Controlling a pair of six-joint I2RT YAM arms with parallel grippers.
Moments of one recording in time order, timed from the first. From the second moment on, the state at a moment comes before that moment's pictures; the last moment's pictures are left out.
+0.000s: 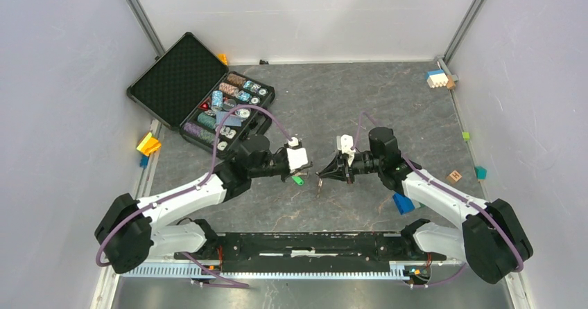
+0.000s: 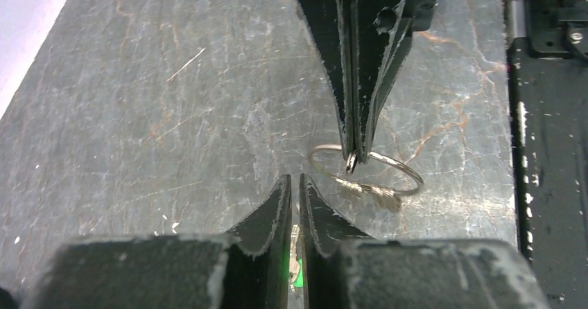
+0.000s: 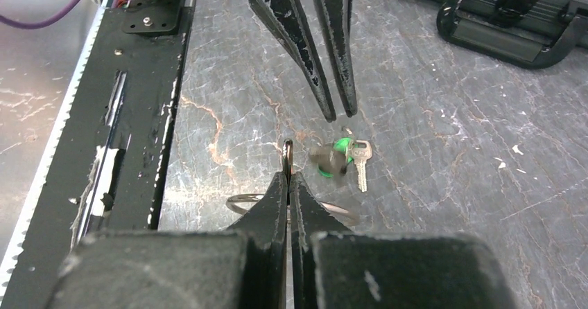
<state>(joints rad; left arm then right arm) -0.82 1.16 0.63 0.23 0.43 0.41 0.52 1.16 0.53 0.19 -0.99 -0.37</state>
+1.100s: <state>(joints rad) -0.82 1.30 0.80 -0.06 0.69 0.59 0.52 1.16 0.53 0.10 -0.99 -0.44</state>
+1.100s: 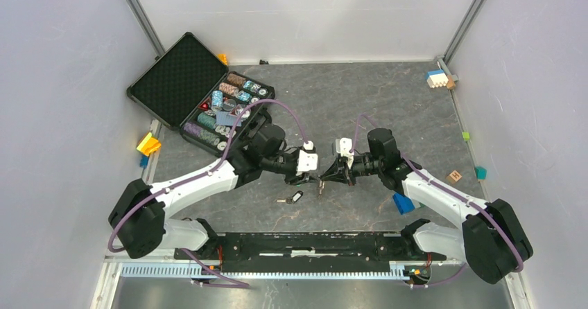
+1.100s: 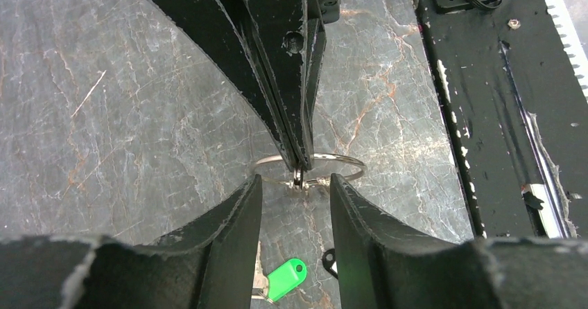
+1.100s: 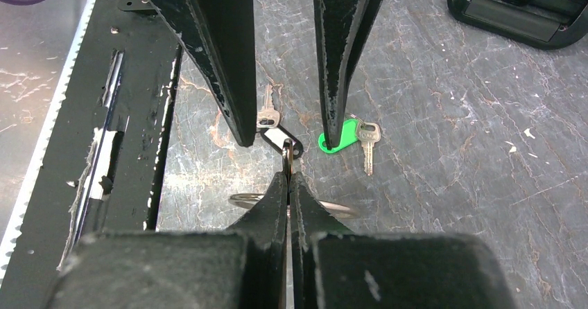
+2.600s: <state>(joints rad) -0.73 1.31 0.79 0.18 0.82 0.22 0.51 1.06 0.54 0.07 -0.94 -0.51</state>
